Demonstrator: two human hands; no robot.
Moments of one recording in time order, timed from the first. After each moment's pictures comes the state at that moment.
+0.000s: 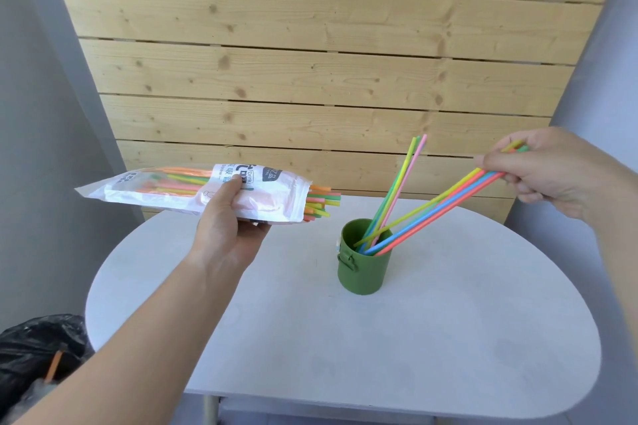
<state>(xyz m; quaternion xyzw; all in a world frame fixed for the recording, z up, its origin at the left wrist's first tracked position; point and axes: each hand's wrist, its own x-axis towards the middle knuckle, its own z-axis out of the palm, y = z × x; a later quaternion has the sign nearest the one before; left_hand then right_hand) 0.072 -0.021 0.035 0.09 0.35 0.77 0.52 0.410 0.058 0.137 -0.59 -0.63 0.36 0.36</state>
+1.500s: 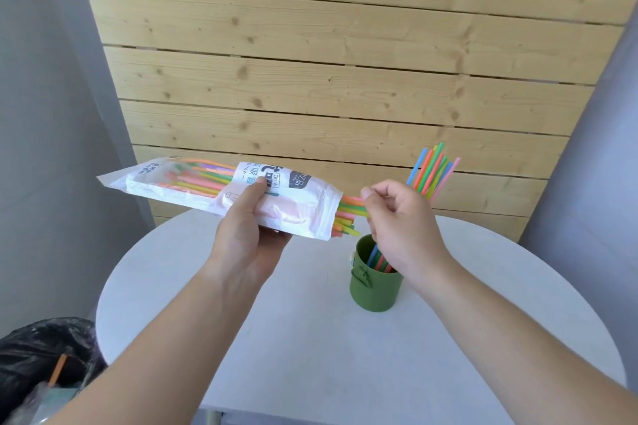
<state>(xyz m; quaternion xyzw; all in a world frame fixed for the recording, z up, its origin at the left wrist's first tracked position) 0.079 -0.029 0.047 0.12 0.32 0.77 0.54 0.256 0.017 0.058 -0.45 -0.66 0.37 0.47</state>
